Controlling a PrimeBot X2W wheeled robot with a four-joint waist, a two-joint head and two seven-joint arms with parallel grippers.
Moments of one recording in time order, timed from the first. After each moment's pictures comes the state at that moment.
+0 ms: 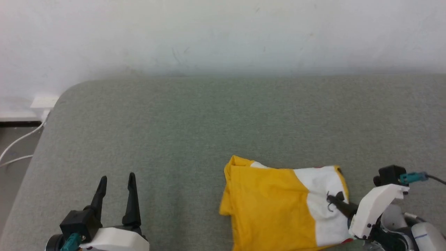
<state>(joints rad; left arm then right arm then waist) 0.08 0.26 -0.19 0.01 -0.40 0.20 -0.25 -0.13 -0.21 0.07 0.35 0.79 0.13 0.55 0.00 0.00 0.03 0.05</state>
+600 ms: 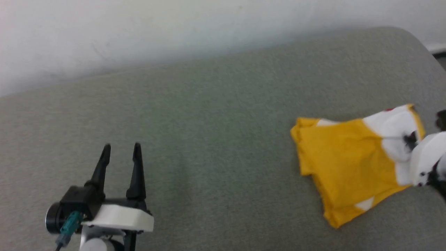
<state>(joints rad) -0.01 0.27 -0.21 -0.06 -0.37 0.19 -0.24 -0.41 -0.44 0.07 0.53 0.40 0.13 0.37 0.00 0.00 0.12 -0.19</state>
